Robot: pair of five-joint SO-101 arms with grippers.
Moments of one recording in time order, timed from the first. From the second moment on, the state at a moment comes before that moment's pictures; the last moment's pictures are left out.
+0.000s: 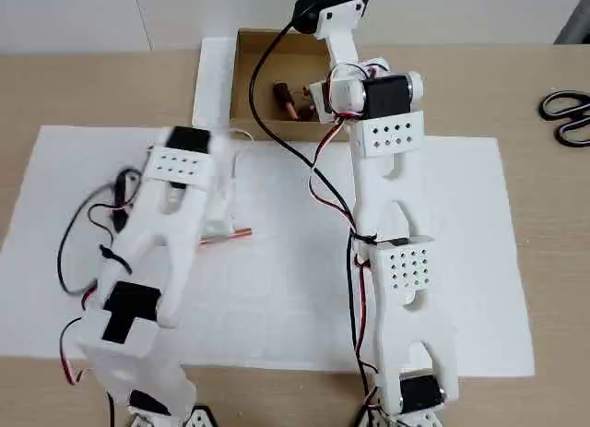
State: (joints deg) left arm 8.0 14.5 0.1 92.3 117.5; right arm -14.6 55.8 -93.4 95.2 8.3
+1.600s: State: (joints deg) left arm 1.6 11.8 16.9 74.0 117.8; right arm -15.1 55.9 -93.4 95.2 13.0
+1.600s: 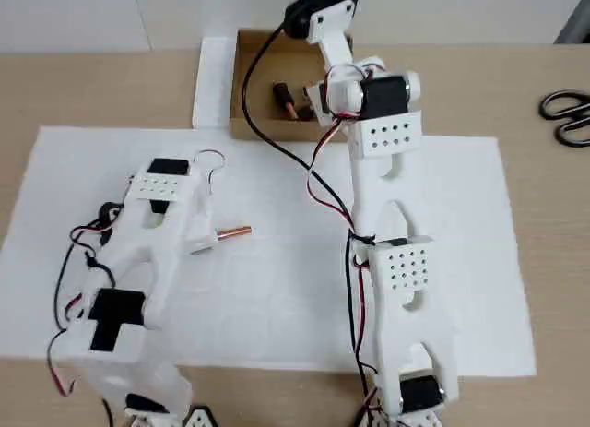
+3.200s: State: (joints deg) left arm 15.4 13.8 -26.9 52.6 32.1; right arm 0.2 -7.6 -29.4 98.1 9.0
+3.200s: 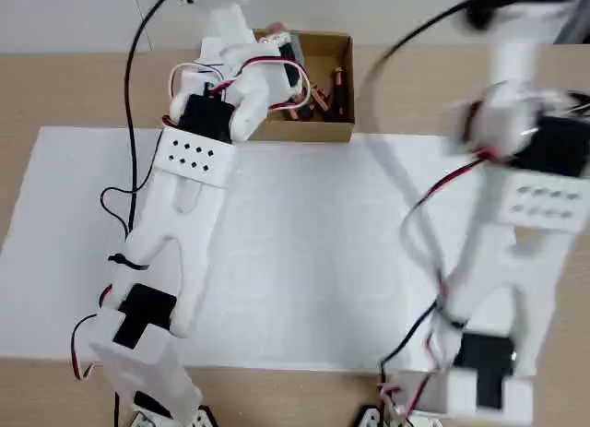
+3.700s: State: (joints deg) left arm 15.3 14.1 -25.5 48.7 24.7; right arm -10.4 -38.5 58.2 18.1 12.0
